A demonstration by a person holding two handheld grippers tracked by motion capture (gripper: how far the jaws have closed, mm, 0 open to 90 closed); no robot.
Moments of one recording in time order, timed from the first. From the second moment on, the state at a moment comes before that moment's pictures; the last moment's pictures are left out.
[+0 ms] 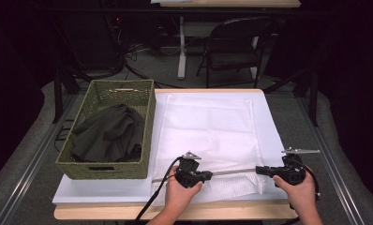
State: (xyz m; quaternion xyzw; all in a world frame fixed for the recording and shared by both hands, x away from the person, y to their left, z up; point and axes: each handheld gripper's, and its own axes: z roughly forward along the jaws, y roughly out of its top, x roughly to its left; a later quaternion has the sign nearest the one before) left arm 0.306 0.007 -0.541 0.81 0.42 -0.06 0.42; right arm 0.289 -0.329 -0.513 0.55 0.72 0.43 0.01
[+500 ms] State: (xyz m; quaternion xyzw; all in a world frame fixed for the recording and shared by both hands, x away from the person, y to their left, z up) left arm 0.304 0.030 -0.546 0.80 0.45 -0.04 0.40; right arm 0.291 -0.328 -0.517 0.55 0.72 0.42 0.01
